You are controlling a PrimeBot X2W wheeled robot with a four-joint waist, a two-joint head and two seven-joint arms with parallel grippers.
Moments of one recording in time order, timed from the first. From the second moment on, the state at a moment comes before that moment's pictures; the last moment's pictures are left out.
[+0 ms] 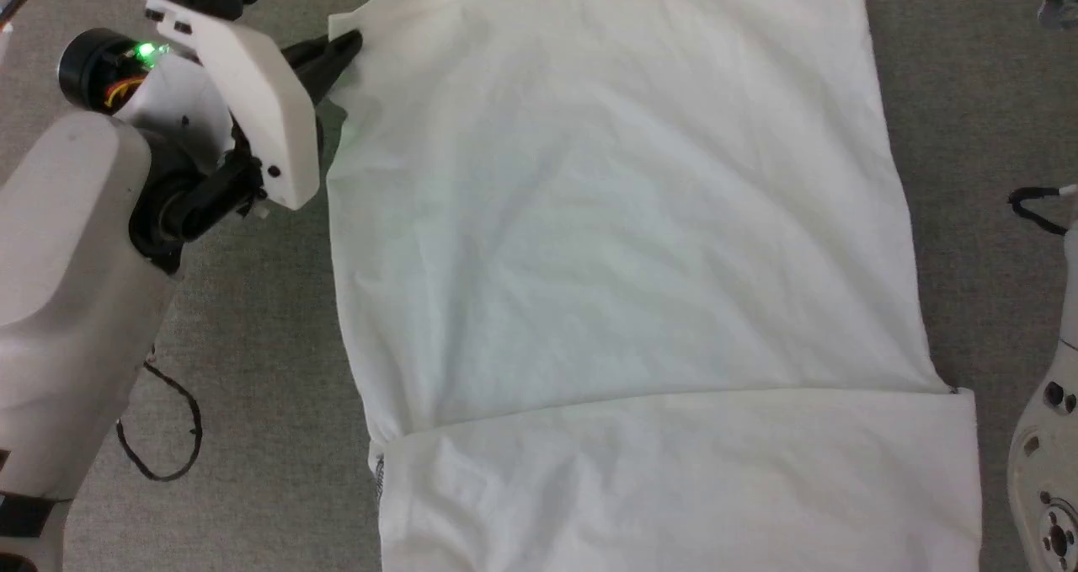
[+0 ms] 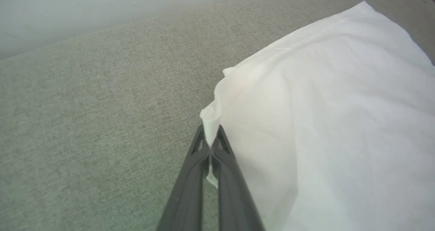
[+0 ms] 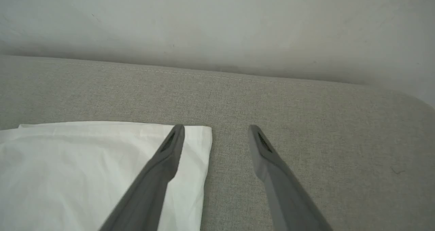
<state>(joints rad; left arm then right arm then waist) -0.95 0.57 -0.60 0.30 -0.83 -0.12 0.47 -1.08 -0.13 -0.12 0.27 0.20 0.13 0.92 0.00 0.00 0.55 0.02</state>
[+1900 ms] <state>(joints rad) -0.98 0.64 -0.64 0.31 -0.72 -0.11 -0.15 -0.89 -0.21 -0.05 0.21 0.29 0.13 0.59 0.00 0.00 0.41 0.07</state>
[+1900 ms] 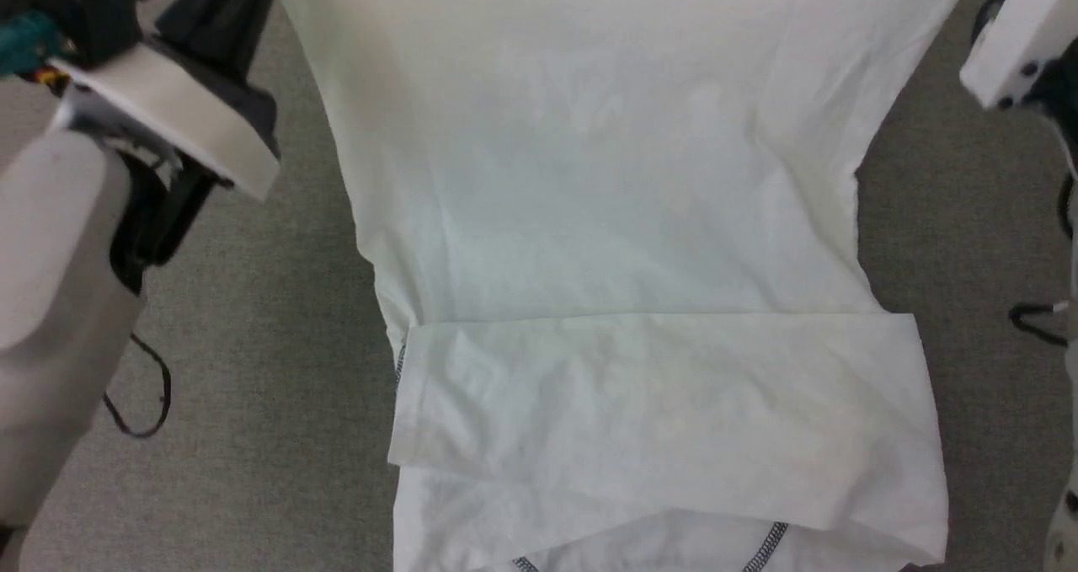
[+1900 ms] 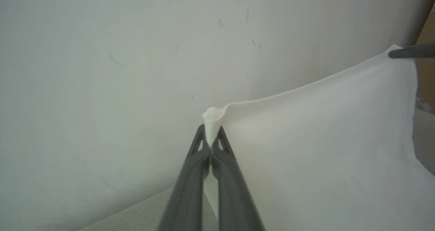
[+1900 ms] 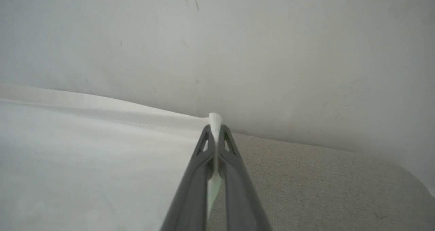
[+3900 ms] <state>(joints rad) 0.10 0.72 -0.85 -0.09 -0.79 0.09 -0.24 0.42 -0.21 -0.12 -0.23 0.57 0.13 0.52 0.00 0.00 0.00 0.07</state>
